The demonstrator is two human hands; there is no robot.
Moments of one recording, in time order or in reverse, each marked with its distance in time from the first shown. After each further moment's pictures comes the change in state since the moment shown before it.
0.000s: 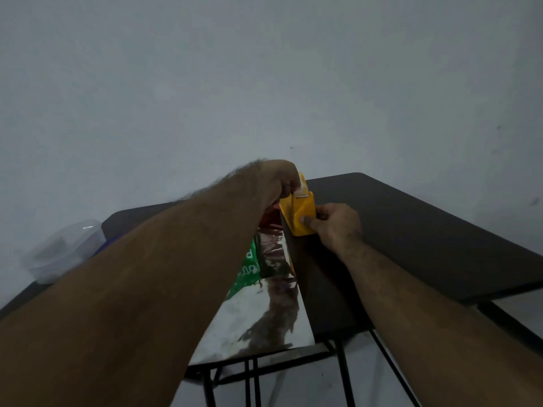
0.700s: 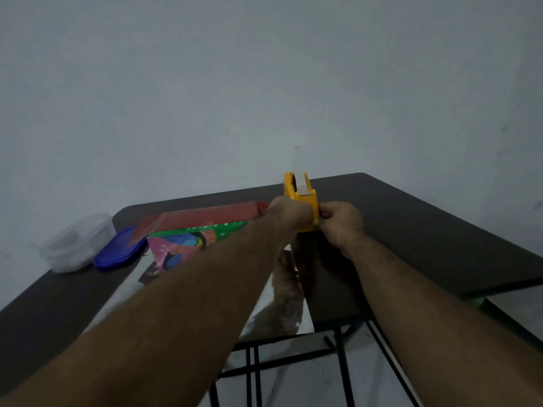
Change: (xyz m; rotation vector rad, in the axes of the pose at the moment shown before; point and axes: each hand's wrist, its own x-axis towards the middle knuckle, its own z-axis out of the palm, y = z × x) left_hand -0.012 -0.050 0.061 -0.250 0.191 0.067; right_hand -0.005 0.005 -0.004 0.128 -0.042 -0.016
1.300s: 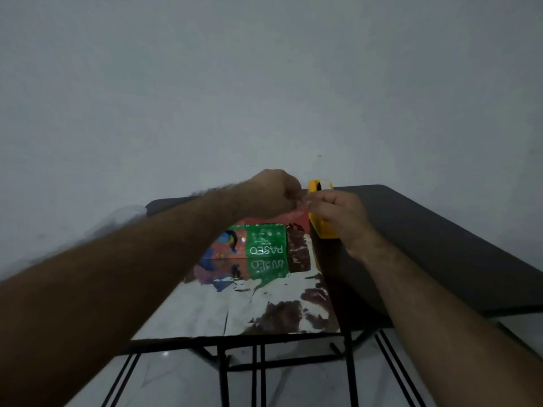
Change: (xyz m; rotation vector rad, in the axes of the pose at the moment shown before) left_hand -0.051 0.005 -0.138 0.760 -0.033 0.699; right_hand -0.041 -0.075 0.003 0.418 -0.142 -0.267
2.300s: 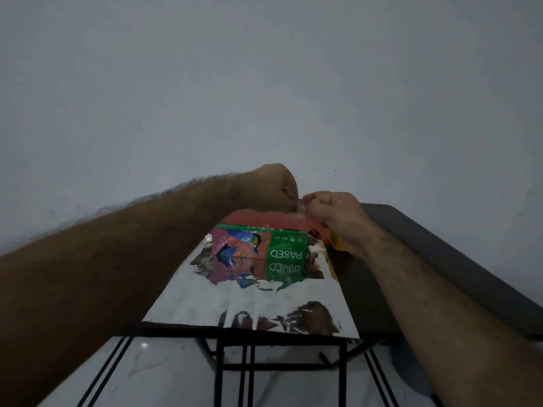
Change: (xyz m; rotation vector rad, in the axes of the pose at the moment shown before) left_hand -0.032 -0.051 -0.041 -0.090 0.013 0.032; right_hand -0.001 -0.055 0.049 -0.002 -0.204 0.118
